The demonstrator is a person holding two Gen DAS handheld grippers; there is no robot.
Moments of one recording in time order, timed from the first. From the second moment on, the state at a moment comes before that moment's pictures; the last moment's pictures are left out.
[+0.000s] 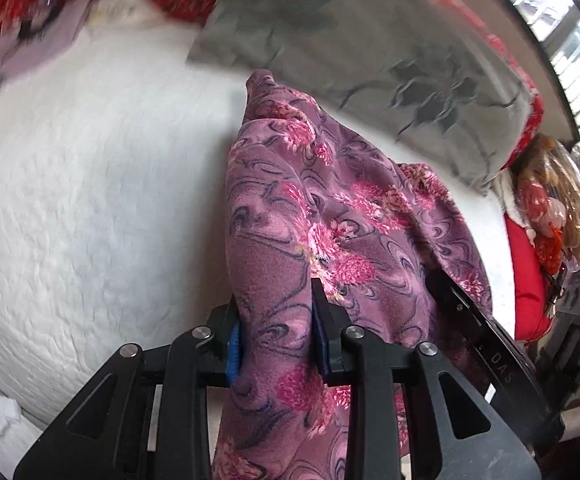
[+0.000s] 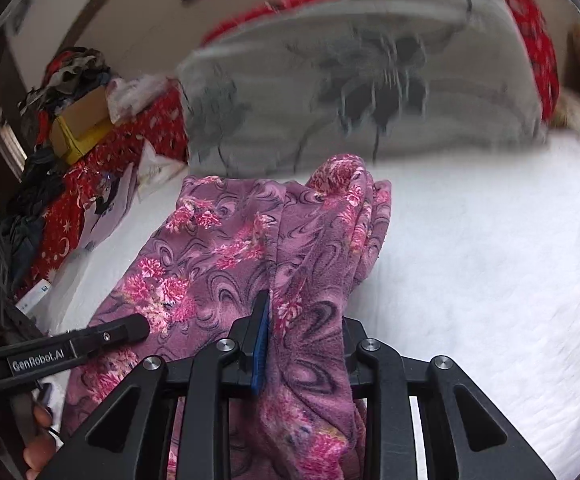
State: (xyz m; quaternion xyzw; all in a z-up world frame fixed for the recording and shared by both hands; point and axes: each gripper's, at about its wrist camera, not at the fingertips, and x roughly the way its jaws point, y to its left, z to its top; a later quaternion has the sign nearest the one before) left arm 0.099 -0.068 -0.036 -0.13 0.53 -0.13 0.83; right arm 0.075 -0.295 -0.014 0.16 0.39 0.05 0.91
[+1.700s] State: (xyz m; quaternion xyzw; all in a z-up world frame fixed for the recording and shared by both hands) left arm 0.080 -0.060 -0.061 -0.01 0.53 -0.15 0.83; right arm 0.035 -0.307 -0.047 0.02 0.47 0.13 0.87
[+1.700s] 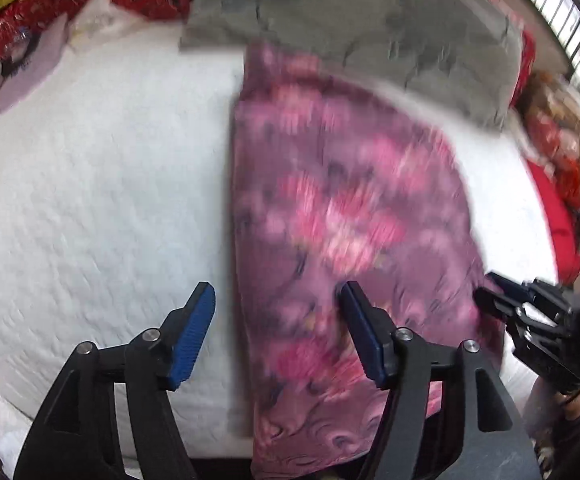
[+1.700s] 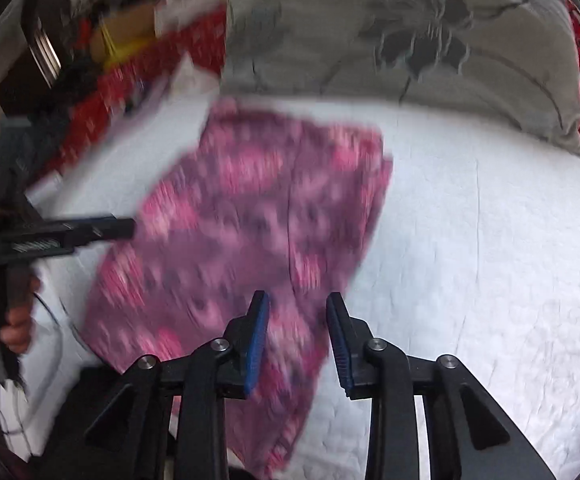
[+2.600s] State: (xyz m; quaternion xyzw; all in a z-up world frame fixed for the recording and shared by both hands) left arm -0.040 -0.024 -0.059 0.08 0.48 -0.05 0.87; right arm -0.078 -0.274 -0.019 -0.08 0.43 -0.03 0.90
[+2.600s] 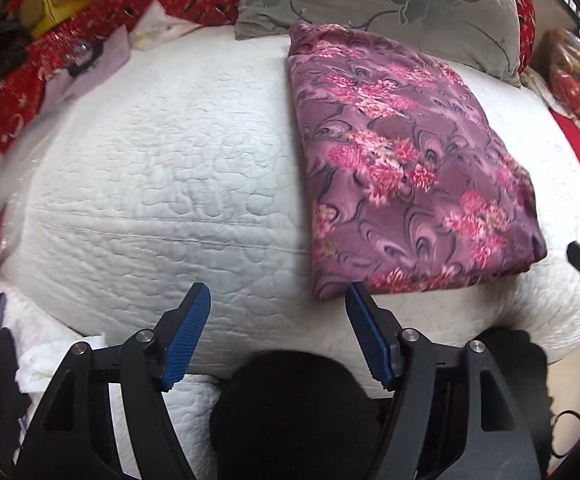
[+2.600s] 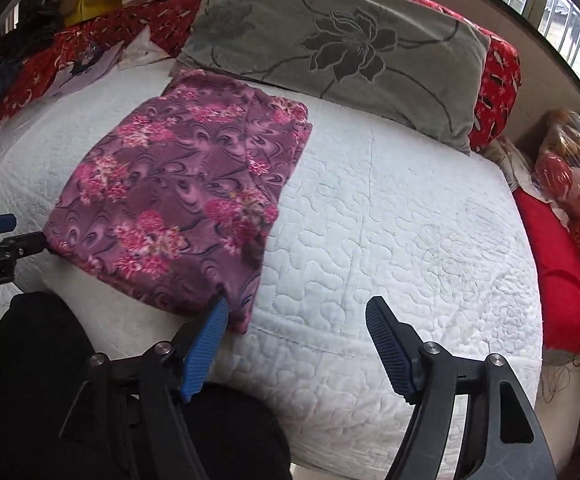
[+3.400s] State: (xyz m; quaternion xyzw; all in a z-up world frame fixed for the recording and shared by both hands) left arm -0.077 -0.056 -0.030 0.10 0.40 -0.05 0.91; right arm -0.111 -0.279 0.007 -0.04 0.36 -0.04 0.93
